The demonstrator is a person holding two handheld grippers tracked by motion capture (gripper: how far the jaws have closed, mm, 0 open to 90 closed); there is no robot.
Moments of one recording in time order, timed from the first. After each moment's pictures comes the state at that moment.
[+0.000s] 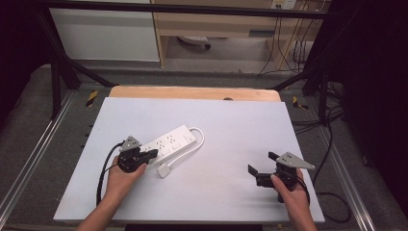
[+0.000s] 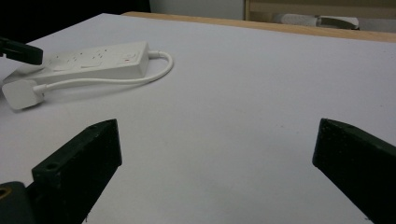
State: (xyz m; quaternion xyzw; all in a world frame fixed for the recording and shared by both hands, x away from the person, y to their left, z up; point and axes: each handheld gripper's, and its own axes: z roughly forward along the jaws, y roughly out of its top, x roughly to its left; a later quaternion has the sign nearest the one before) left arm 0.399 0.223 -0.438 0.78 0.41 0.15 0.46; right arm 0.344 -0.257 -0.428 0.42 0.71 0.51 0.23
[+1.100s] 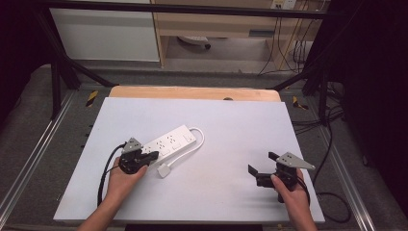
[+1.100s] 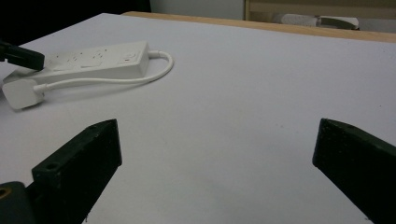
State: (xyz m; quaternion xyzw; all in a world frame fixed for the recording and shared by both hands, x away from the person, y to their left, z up) left arm 0.397 0.220 -0.442 0.78 0.40 0.15 0.45; right arm 0.344 -0.257 -0.428 0.42 0.72 0.51 0.23
